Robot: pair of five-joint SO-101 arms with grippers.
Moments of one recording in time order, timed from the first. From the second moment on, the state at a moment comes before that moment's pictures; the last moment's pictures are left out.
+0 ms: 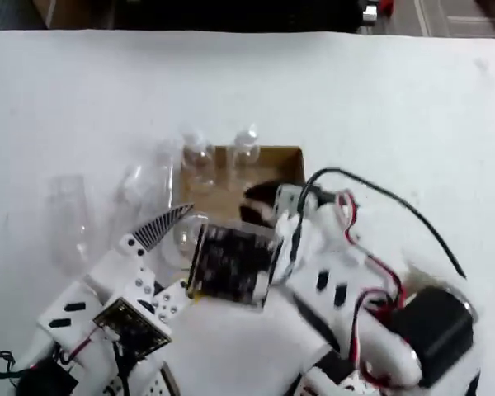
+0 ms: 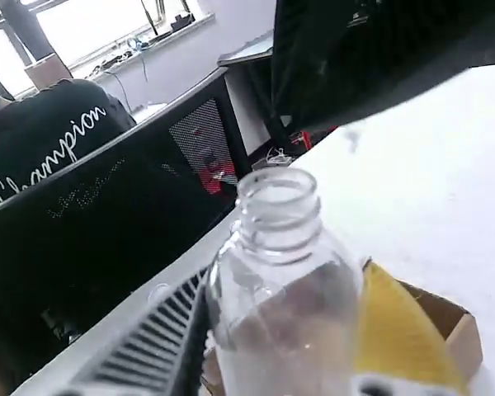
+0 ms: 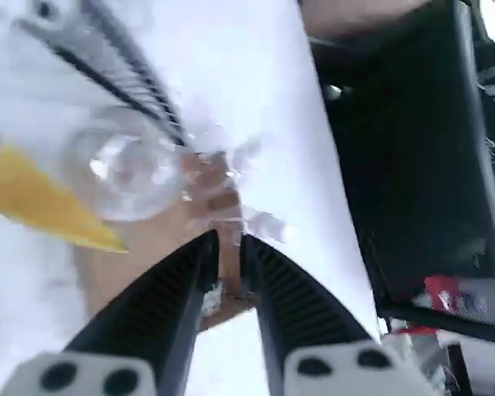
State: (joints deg) left arm 28.3 -104.1 62.2 59.4 -22.5; right arm -41.1 -44.1 -10.2 96.0 51.0
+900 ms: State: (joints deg) left arm 28.2 -104.1 62.2 59.4 -24.0; right arm -49.1 -46.7 -10.2 97.4 46.5
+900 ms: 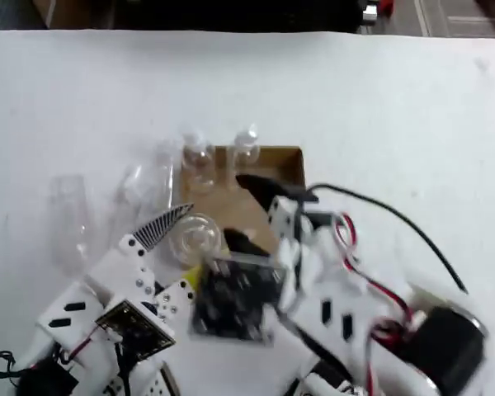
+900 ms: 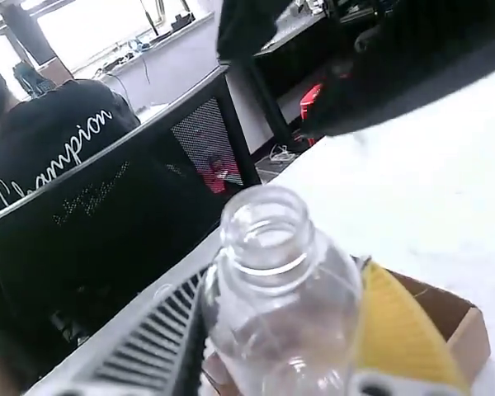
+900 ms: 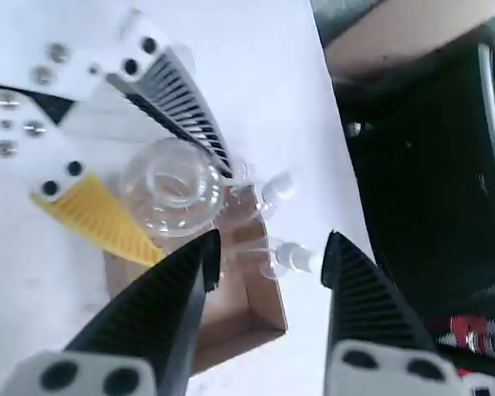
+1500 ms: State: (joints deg) left arm 28.2 -104.1 62.2 59.4 -24.0; right arm -62.0 -49.3 -3.0 94.2 37.8
